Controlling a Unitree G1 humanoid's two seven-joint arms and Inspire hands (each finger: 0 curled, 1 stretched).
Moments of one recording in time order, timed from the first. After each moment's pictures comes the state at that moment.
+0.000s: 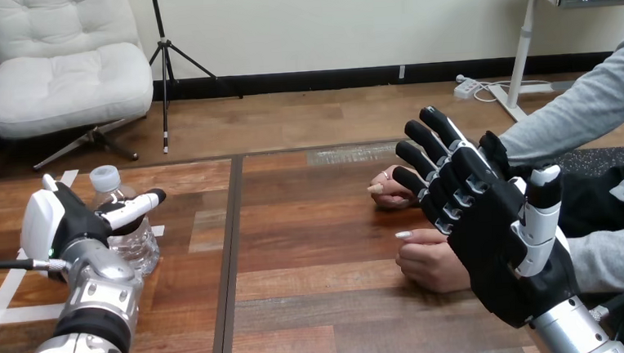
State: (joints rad) left arm -0.78 0.30 0.03 1.26 0.21 0.09 0.49; right arm 0.12 -0.15 -0.06 -0.06 0.47 -0.17 0.56
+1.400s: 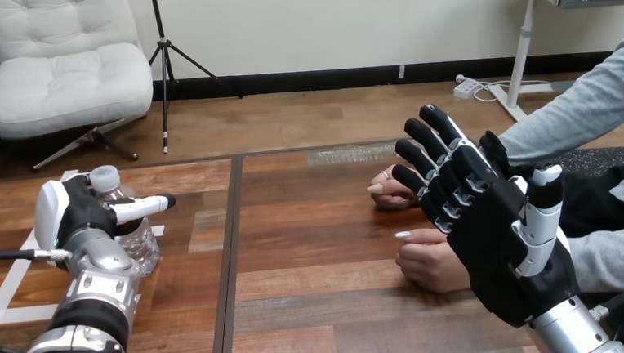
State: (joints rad) left arm -0.80 0.31 0.05 1.26 0.19 0.07 0.41; right arm 0.12 -0.14 -0.06 -0.07 0.47 -0.17 0.57
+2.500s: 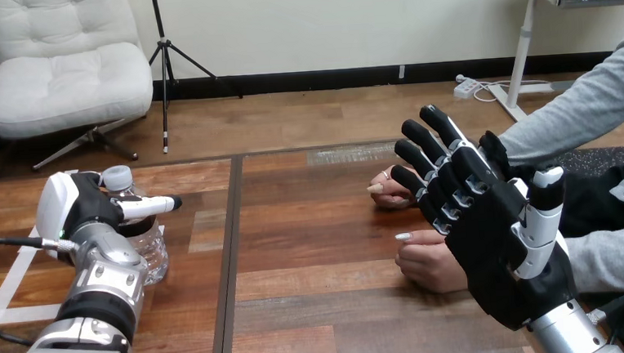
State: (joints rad) left arm -0.83 0.30 0.00 1.27 0.24 0.13 0.43; right arm 0.13 -0.12 -0.06 -0.08 0.47 -0.17 0.57
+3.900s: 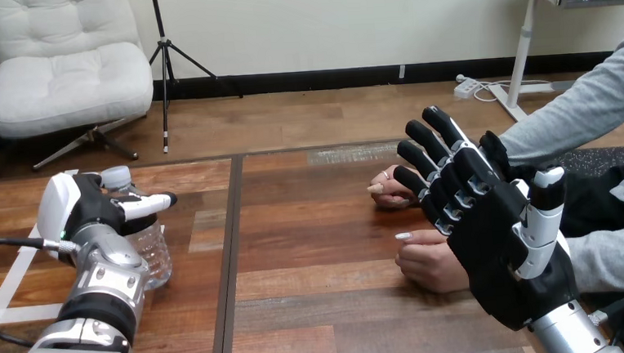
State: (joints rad) left arm -0.83 0.30 -0.02 1.28 0.24 0.11 0.43; right arm 0.13 -0.12 -0.06 -0.08 0.47 -0.17 0.55
